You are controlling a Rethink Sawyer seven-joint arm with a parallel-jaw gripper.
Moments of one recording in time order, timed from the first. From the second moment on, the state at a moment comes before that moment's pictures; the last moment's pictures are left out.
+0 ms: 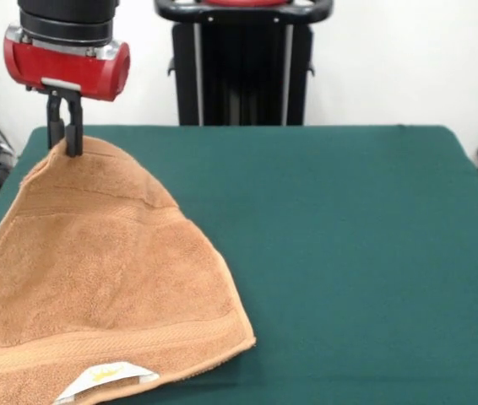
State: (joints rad) arm -0.46 -0.72 0.03 1.49 -0.21 0.66 1.59
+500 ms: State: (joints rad) arm -0.54 -0.71 0.06 1.50 -0.22 0.66 1.59
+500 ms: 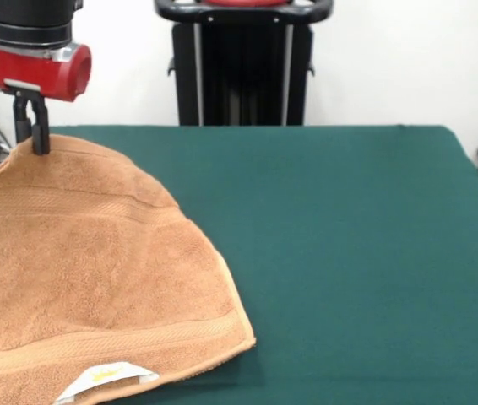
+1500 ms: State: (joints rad) arm -0.60 -0.66 0.09 1.52 -0.25 0.60 1.59
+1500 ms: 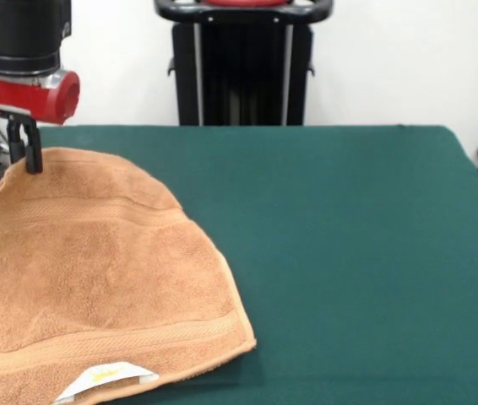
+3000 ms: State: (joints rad) arm -0.69 -0.64 0.14 1.53 -0.33 0.58 1.59
